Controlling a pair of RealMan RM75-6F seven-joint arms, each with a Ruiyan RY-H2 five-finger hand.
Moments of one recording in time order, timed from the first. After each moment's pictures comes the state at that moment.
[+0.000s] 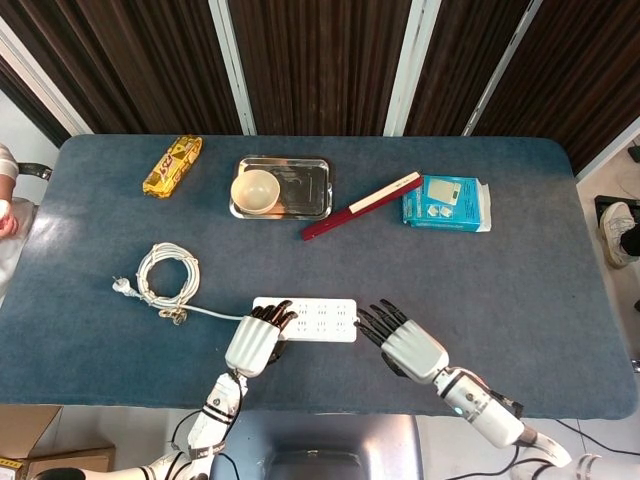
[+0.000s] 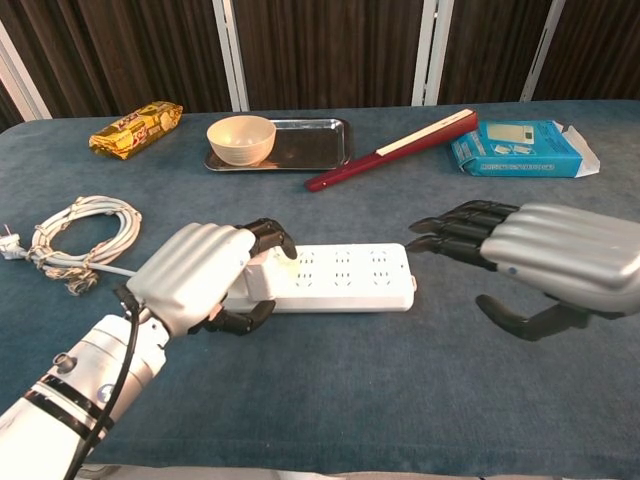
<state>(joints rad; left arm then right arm) -0.52 -2.05 -0.10 -1.11 1.51 1.29 0.37 0.47 -1.46 0.04 -1.50 -1.72 0.97 -0.38</state>
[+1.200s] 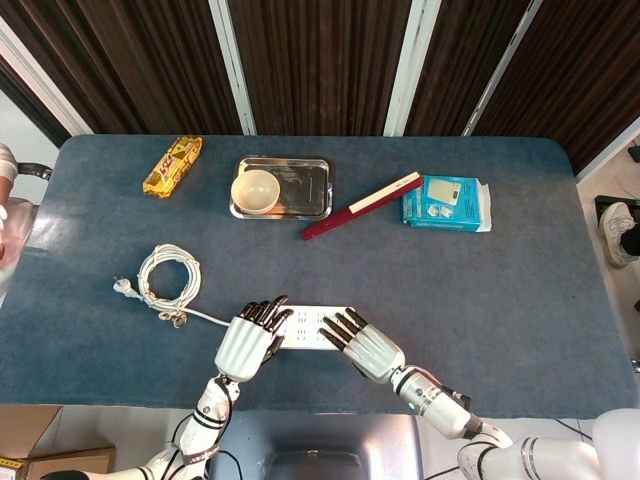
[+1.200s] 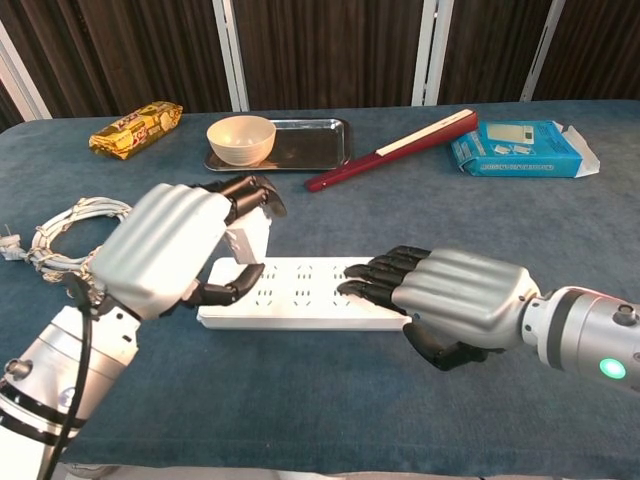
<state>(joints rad) -0.51 -2.06 -0.08 -1.00 1.68 1.52 0.31 0.60 -1.63 0.03 -1.49 -1.40 0.82 -0.69</state>
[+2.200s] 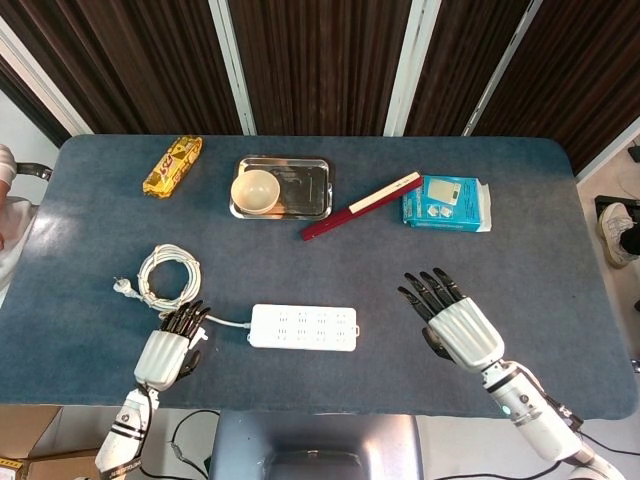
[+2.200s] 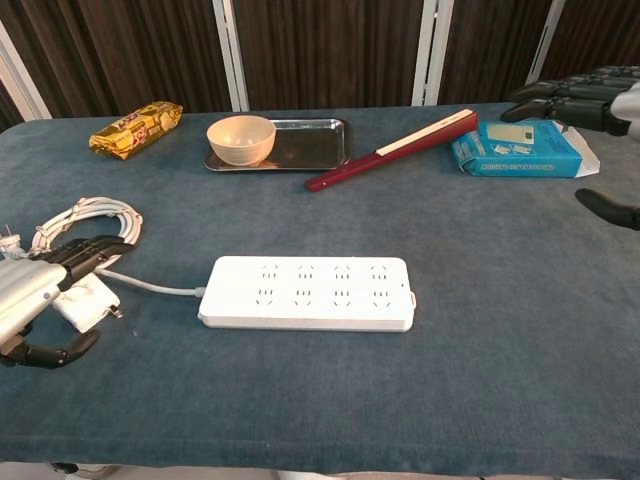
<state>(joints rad) -0.33 -1.71 0.04 -1.13 1.52 1.36 0.14 0.42 -1.15 -0.01 -1.80 -1.60 1.23 -0.47</state>
